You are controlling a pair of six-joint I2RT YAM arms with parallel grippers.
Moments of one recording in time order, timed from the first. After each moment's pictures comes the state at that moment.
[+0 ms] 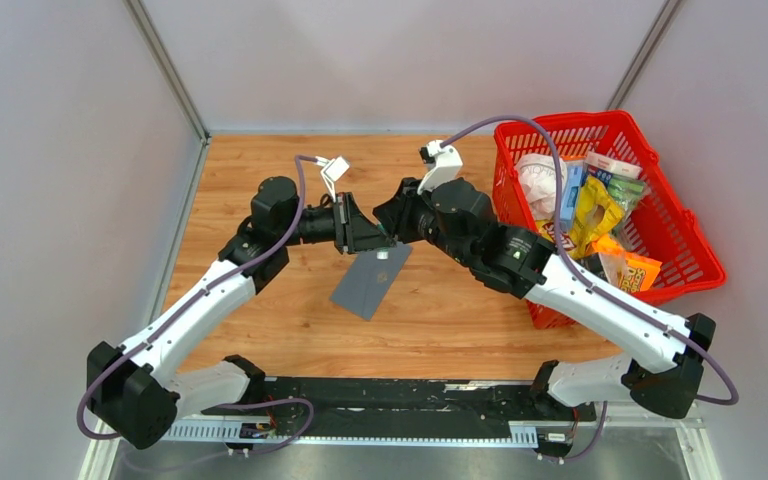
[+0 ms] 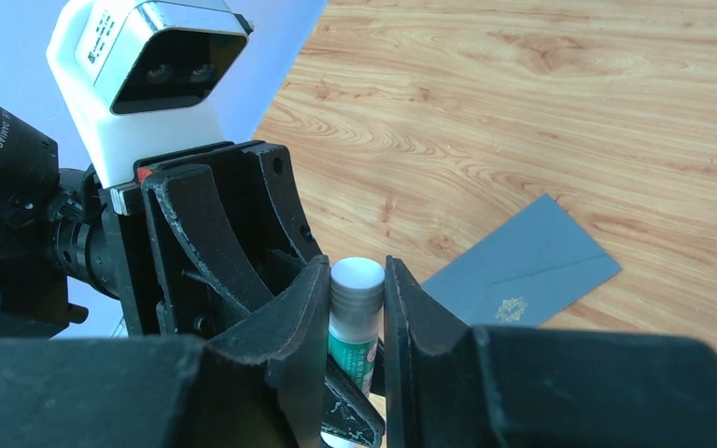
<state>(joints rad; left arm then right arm) -0.53 1.13 0.94 0.05 0.81 -0.80 1.01 1.27 1.38 -0.38 0.30 0.59</state>
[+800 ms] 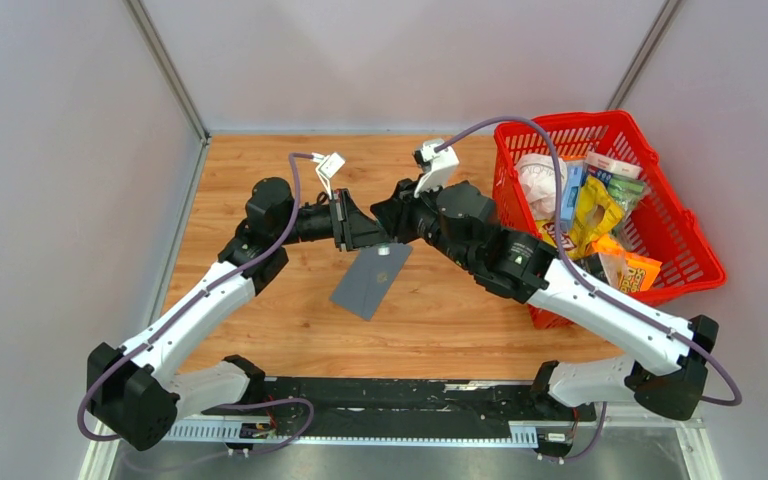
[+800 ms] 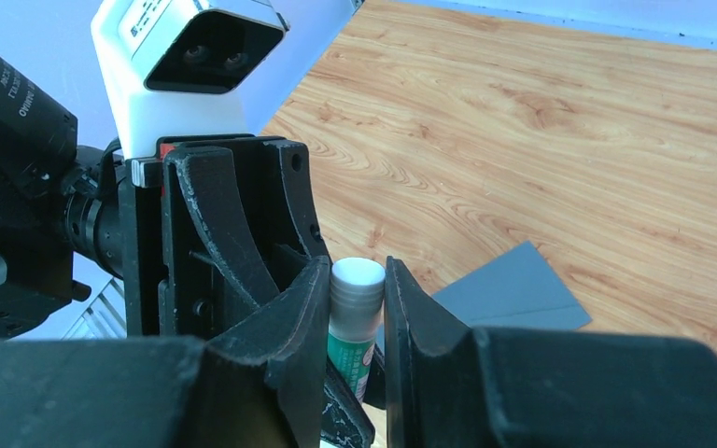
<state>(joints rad) -0.51 1.12 0.92 0.16 0.83 -0.86 1.04 1.26 1.36 -0.29 0.30 0.44</state>
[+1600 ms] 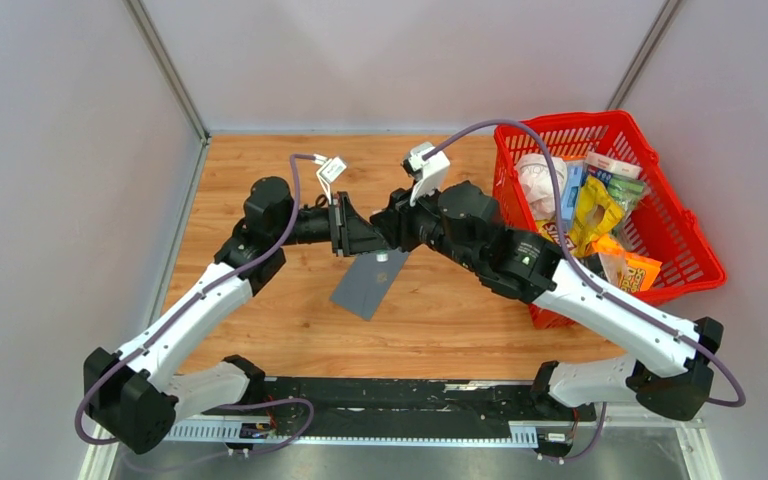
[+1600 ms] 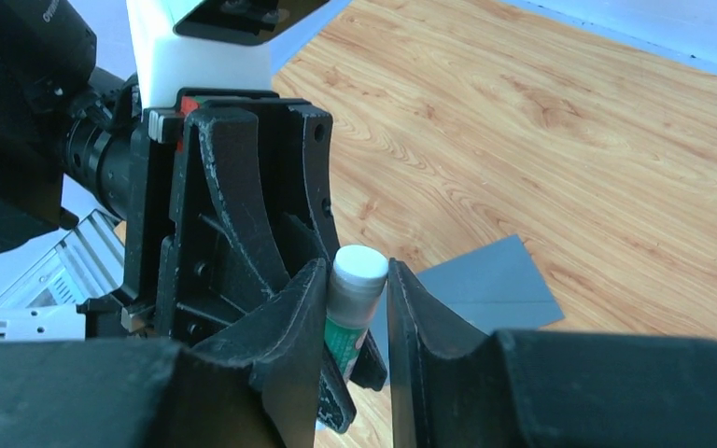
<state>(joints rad) -0.51 1.11 0.94 0.10 0.89 -0.78 1.05 1.25 1.40 -0.38 0.22 0.31</state>
